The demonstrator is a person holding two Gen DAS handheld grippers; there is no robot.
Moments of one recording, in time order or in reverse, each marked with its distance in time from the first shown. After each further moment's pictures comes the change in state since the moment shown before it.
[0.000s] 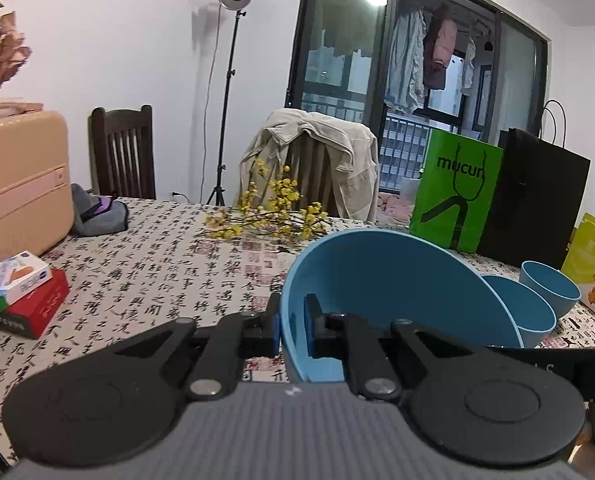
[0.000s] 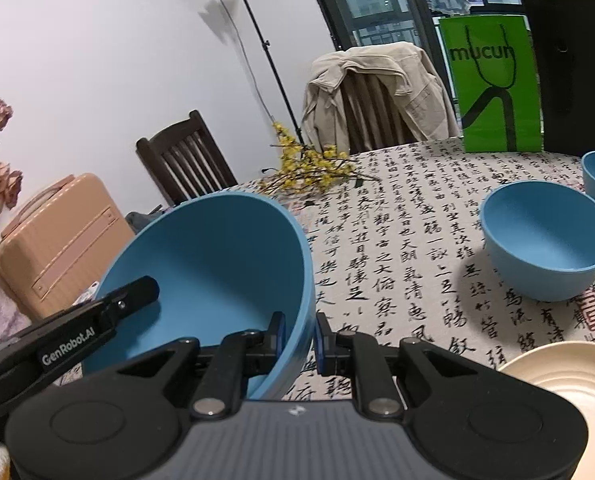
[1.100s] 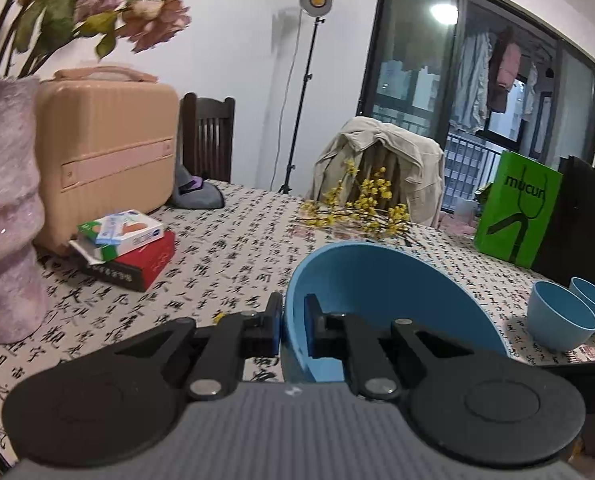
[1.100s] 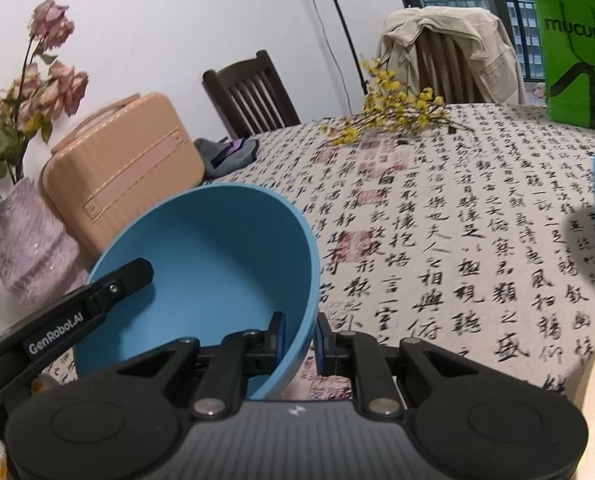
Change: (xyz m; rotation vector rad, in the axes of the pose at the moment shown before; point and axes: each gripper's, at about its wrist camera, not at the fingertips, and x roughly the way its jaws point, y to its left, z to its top) left arm -0.055 0.083 -0.035 -0.121 -0.018 0.158; right arm 0.030 0.082 -0.043 -0.104 0.159 0.129
